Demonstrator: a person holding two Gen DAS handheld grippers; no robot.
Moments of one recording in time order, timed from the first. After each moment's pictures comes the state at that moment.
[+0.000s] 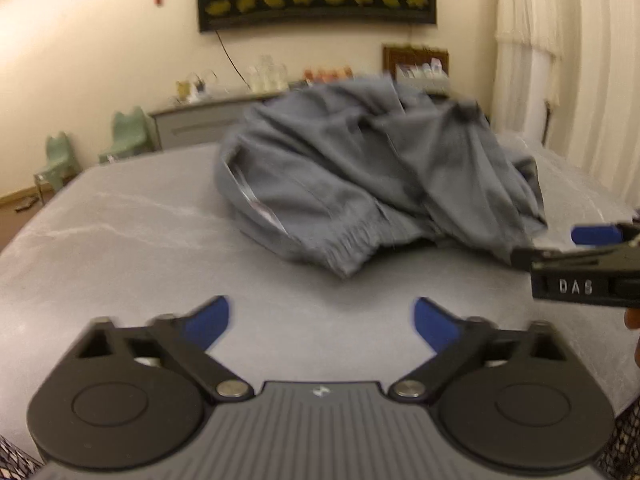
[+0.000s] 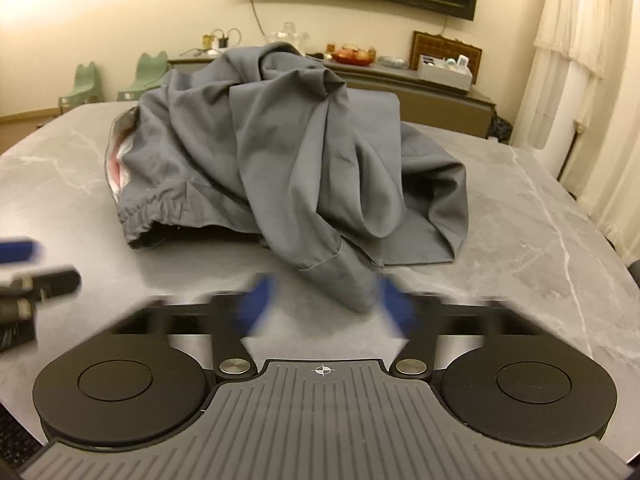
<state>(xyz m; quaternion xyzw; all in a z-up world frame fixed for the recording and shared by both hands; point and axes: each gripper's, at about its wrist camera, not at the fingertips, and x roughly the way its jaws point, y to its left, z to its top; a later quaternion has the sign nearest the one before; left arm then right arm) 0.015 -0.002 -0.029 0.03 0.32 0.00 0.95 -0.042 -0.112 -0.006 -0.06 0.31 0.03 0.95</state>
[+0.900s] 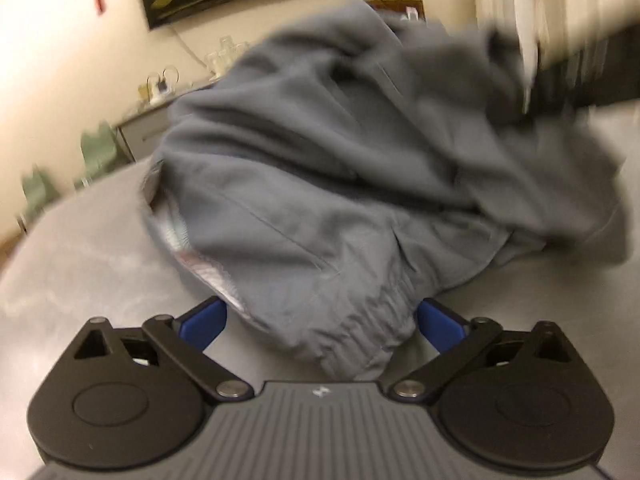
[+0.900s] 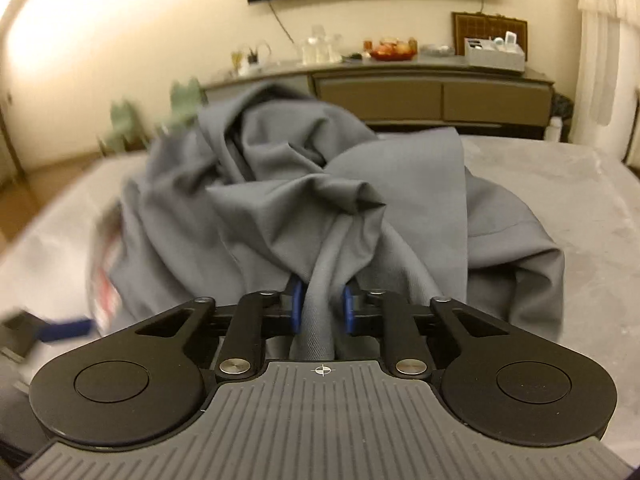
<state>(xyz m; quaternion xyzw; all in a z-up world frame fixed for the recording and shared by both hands) 0.156 -0.025 -0.083 0.15 0.35 -0.01 0.92 0.109 -0.135 0.014 0.05 0.32 0.14 0.94</state>
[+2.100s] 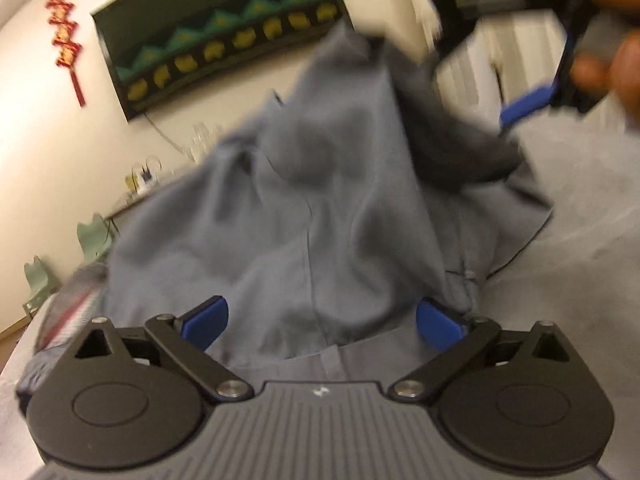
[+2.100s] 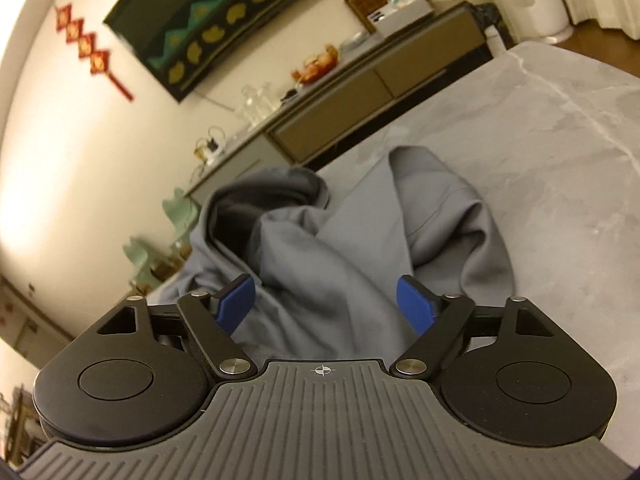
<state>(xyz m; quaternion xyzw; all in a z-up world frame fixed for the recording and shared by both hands) 0.099 -0.098 -0.086 0.21 0.26 -0.05 0.94 0.086 -0.229 0.016 0.30 0.30 0.09 0.90</state>
